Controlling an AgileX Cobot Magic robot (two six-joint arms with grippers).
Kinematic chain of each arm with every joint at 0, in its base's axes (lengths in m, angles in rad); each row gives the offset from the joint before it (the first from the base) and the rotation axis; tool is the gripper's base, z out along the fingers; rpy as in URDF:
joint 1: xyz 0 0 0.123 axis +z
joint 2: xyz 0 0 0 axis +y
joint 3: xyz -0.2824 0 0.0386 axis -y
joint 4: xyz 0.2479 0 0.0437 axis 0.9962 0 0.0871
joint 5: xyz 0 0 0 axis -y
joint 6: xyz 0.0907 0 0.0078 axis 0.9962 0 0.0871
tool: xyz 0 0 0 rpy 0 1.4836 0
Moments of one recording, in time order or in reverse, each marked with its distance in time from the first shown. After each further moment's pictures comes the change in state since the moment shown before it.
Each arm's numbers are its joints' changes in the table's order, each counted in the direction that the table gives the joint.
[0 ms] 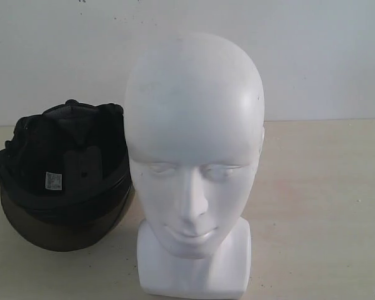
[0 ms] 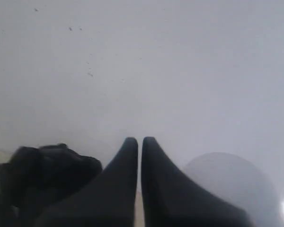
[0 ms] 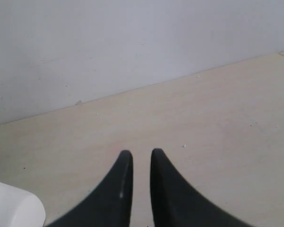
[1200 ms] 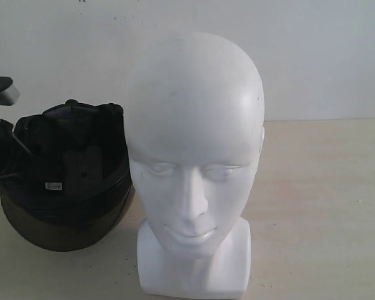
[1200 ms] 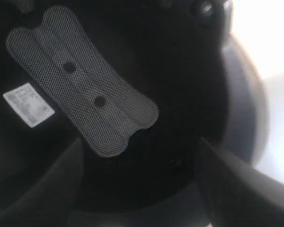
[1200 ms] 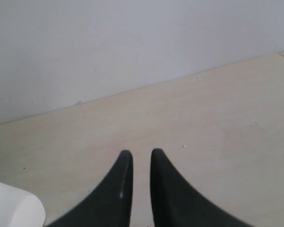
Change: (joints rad) left arm -0.042 1.508 0.442 -0.229 -0.166 1.010; right arm 0.000 0.000 0.000 0.000 0.000 0.000
